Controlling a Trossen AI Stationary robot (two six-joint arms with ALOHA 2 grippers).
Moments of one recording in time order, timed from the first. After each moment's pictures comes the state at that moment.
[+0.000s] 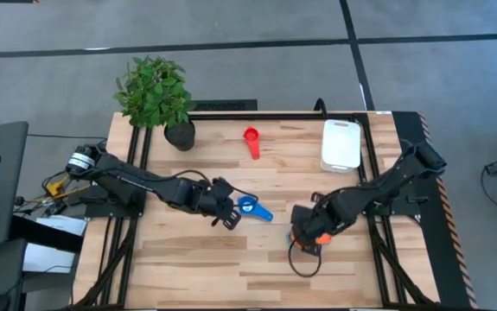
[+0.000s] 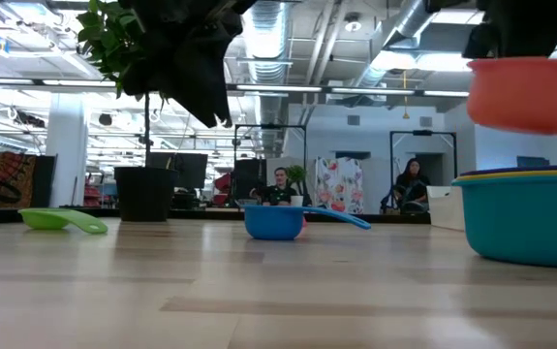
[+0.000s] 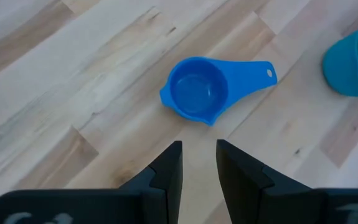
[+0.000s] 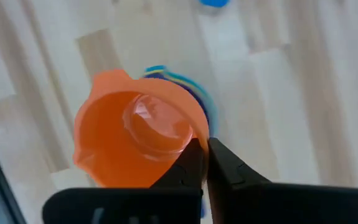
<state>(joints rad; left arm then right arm) -0.27 1.59 1.19 -0.59 -0.39 -0.99 0.48 1.56 1.25 -1.05 0.11 0.76</state>
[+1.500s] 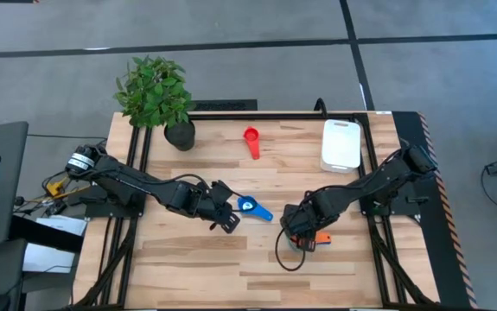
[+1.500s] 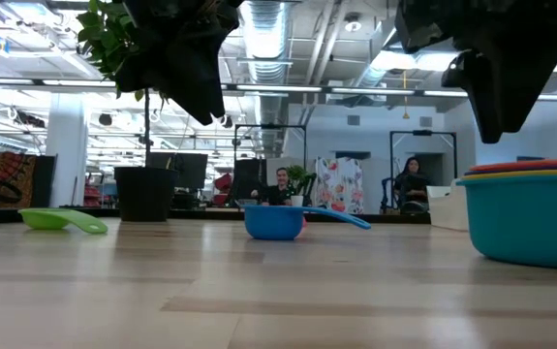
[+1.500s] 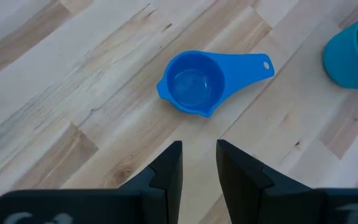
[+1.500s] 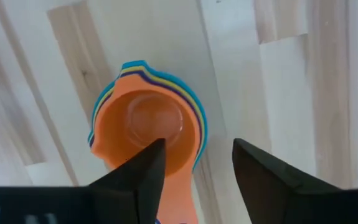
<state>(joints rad) -0.30 1.59 1.19 -0.60 -0.42 -0.99 0.39 1.66 1.27 -1.07 0.03 0.65</state>
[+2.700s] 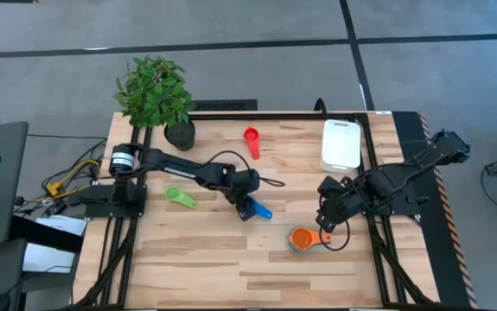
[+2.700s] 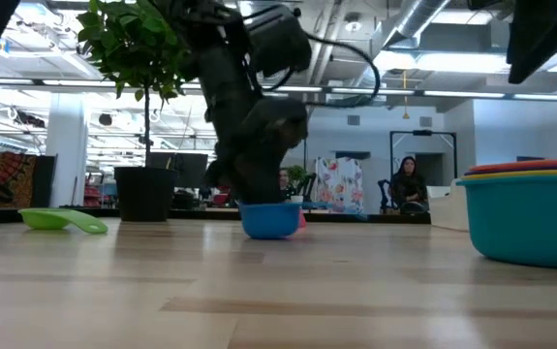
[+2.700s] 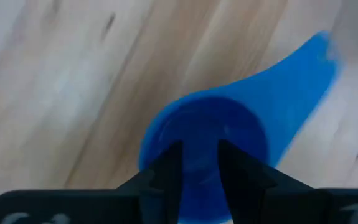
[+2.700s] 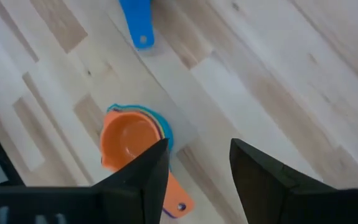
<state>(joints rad) 0.02 1.93 1.24 -0.34 0.08 -0.53 0.48 1.17 1.06 -1.07 0.27 1.14</state>
